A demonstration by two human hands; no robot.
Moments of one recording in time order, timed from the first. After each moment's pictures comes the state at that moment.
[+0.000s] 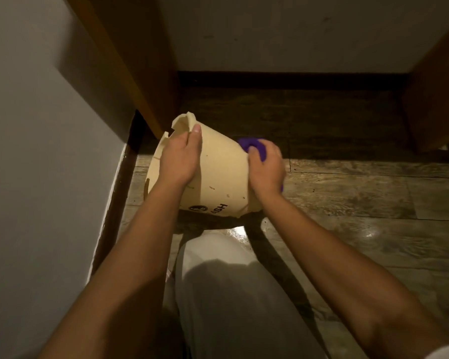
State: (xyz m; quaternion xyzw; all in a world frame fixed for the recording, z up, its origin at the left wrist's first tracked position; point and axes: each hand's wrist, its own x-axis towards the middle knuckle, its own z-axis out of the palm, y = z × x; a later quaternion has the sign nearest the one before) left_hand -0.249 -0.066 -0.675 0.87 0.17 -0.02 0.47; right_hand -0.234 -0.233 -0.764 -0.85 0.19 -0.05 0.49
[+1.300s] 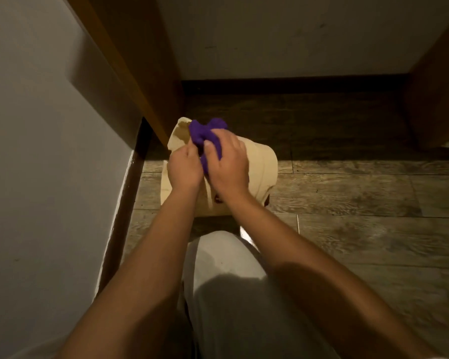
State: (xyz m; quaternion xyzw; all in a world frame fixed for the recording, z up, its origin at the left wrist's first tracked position) left_hand -0.259 -0.073 -0.688 0.82 0.25 0.05 0.51; right_hand -0.254 -0.158 -0.727 -0.84 -0.02 -0.14 0.53
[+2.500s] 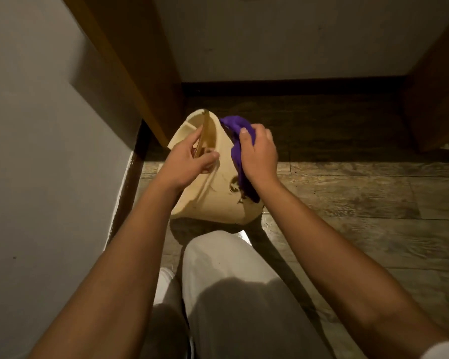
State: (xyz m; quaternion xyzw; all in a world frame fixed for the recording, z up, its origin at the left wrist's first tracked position) left_hand -0.264 -0.063 -0.658 0.82 0.07 -0.12 0.56; right_hand -0.223 -0.232 -0.727 -0.86 0.06 -0.06 0.51
